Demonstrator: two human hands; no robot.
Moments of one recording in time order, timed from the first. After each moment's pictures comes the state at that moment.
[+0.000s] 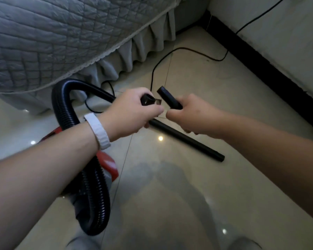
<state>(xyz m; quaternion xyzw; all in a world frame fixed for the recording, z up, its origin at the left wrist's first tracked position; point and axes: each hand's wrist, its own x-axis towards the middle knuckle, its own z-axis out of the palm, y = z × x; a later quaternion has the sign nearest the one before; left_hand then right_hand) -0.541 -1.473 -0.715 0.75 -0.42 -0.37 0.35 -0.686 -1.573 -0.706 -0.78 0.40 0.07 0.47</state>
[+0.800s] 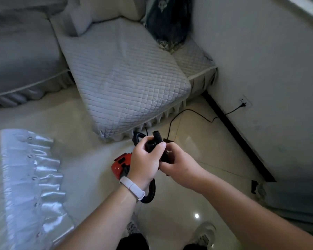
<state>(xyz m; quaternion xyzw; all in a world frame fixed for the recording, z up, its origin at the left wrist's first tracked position) -0.539 -1.355 -0.239 0.70 -0.11 -0.35 0.61 -0.636 -1.437 -0.212 -0.73 0.39 0.09 0.56</state>
